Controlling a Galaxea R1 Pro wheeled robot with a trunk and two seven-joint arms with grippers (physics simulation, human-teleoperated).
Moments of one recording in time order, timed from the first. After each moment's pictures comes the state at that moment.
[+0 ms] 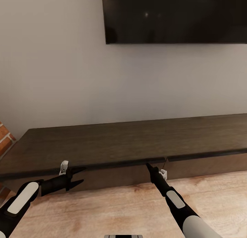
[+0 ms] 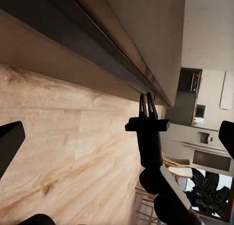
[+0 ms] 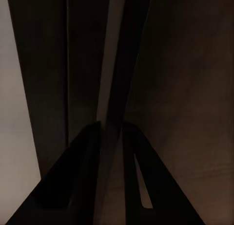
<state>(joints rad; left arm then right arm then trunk) -0.45 0.40 -0.13 -0.96 1.30 1.00 -0.47 -0.60 0.04 -0.07 -0.43 -1.15 0.19 0.62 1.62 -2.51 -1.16</state>
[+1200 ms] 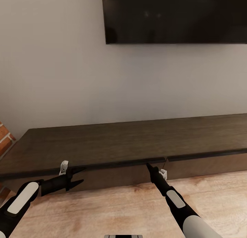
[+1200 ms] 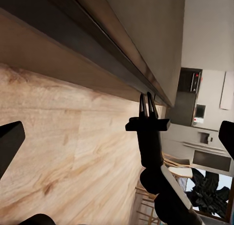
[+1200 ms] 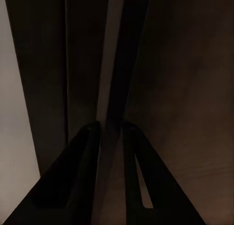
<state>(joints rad) -0.45 0.40 -0.13 -0.96 1.30 1.00 -0.47 -0.60 0.04 -0.07 -0.44 -1.15 0.20 0.60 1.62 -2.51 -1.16</state>
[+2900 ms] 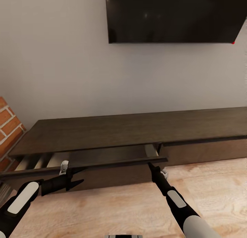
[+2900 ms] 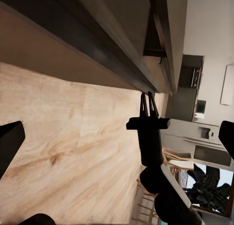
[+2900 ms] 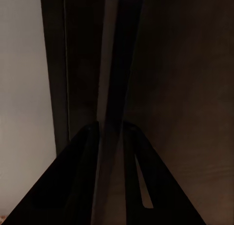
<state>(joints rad) -0.45 0.40 -0.13 -0.96 1.30 1.00 -0.47 -0.60 0.04 -0.08 -0.43 -1.19 0.18 0.60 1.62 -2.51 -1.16</state>
